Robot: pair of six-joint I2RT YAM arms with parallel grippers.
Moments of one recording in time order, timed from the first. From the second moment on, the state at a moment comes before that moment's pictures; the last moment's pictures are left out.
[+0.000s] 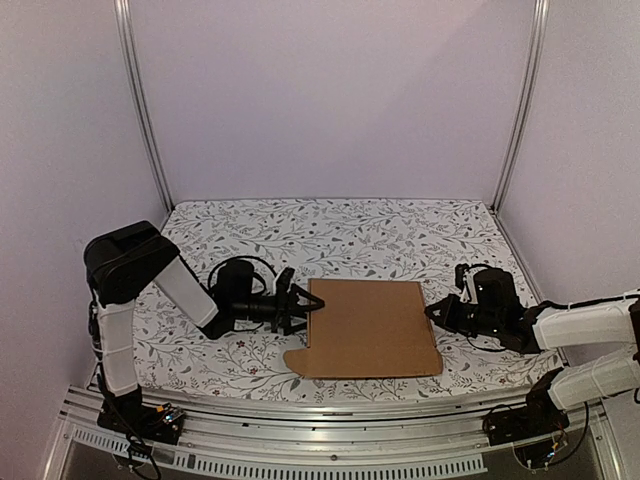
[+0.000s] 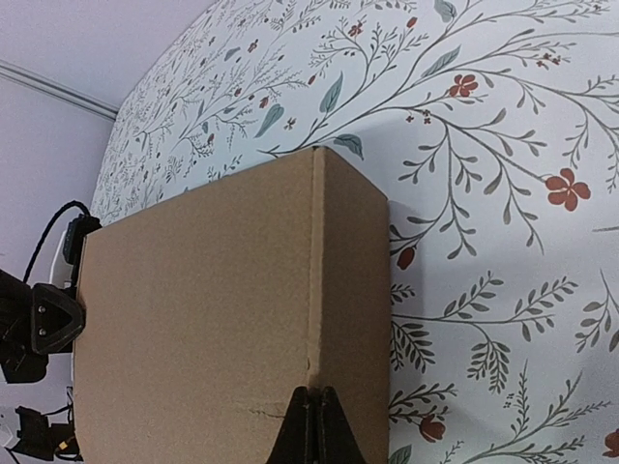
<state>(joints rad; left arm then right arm) -0.67 2.04 0.68 1.01 0.71 -1.20 0.57 1.22 0.32 0.29 -0.08 0.84</state>
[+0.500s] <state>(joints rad) -0.67 2.10 0.68 1.11 0.73 -1.29 0.57 1.20 0.32 0.27 -0.08 0.82</state>
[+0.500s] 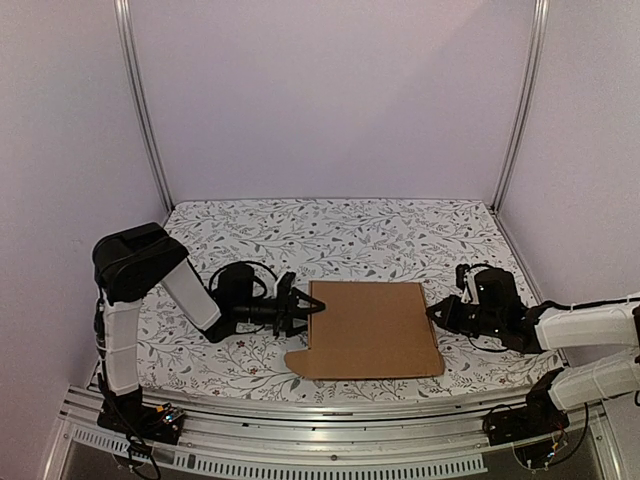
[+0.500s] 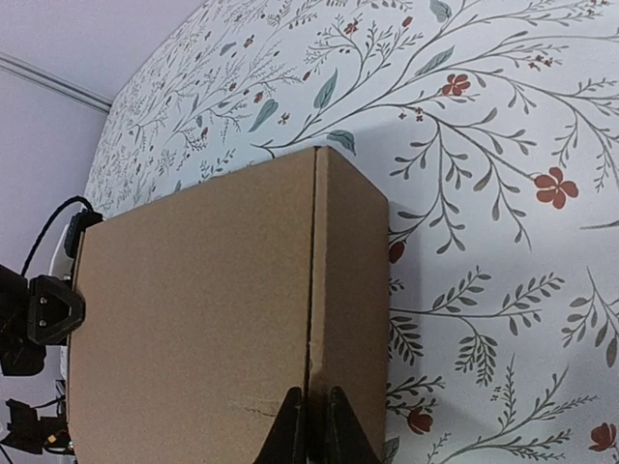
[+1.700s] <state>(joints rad) -0.62 1.42 0.59 0.56 0.83 -1.18 0.81 0.78 0.85 -0.45 -0.13 -0.03</state>
